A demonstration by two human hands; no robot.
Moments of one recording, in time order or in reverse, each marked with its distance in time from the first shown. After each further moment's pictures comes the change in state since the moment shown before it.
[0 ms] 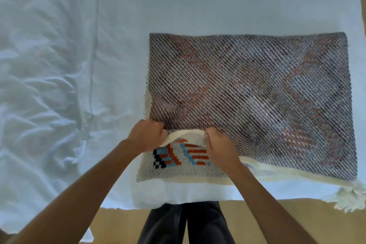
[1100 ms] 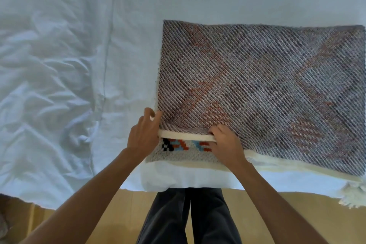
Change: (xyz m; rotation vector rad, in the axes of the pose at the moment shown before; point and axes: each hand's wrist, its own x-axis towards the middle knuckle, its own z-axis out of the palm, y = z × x) left_hand -0.066 0.003 0.024 -0.073 0.256 -0.220; right_hand -0.029 -0.009 0.006 -0.076 0.015 -0.149
